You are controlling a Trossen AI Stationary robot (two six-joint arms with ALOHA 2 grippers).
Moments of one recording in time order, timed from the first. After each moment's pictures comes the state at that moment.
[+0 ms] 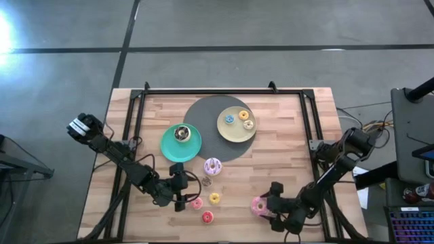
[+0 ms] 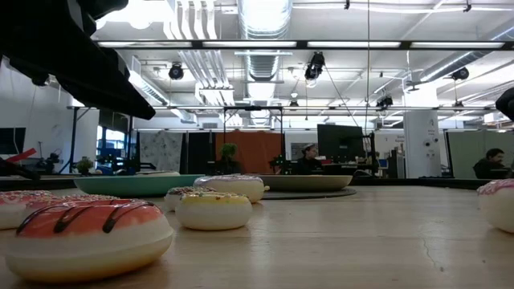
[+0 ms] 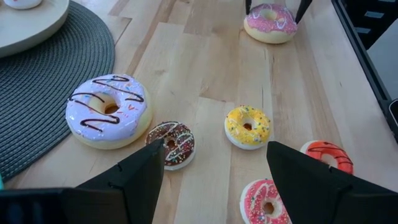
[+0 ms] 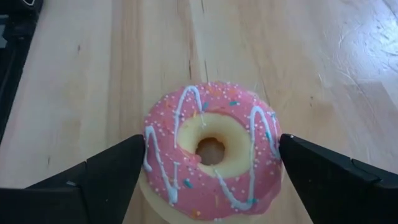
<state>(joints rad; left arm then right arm) -0.67 1.45 0.68 0.08 -0.59 -0.60 0.93 1.74 0.78 -0.11 0.62 0.93</state>
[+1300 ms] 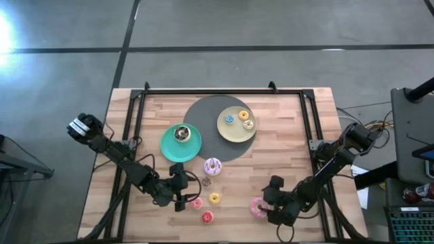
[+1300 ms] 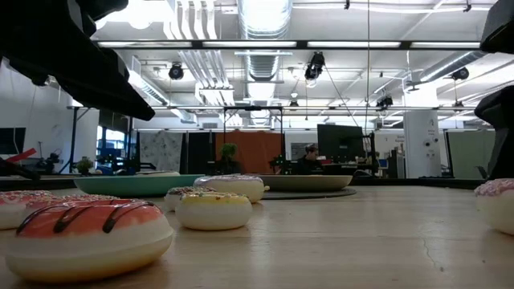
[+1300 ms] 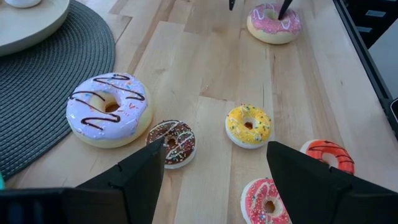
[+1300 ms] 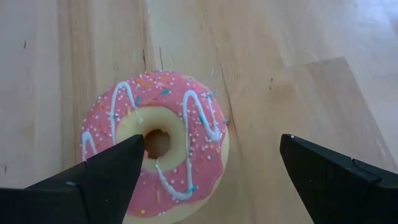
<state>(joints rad) -0.67 1.45 0.68 0.08 -0.59 -0.61 0.84 1.68 0.79 -0.25 0.50 0.98</state>
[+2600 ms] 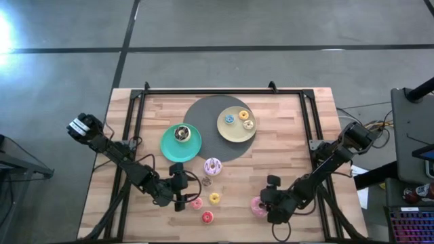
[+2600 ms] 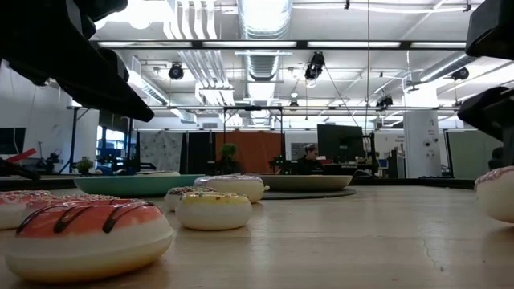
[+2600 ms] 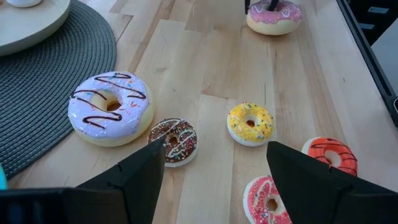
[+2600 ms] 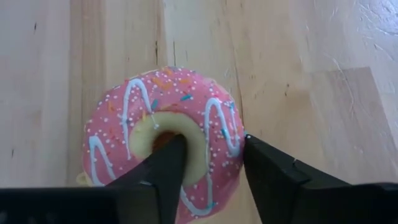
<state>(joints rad) -0.67 1.45 0.68 0.07 -0.59 -0.60 0.79 1.67 0.80 -0.25 0.39 0.85</state>
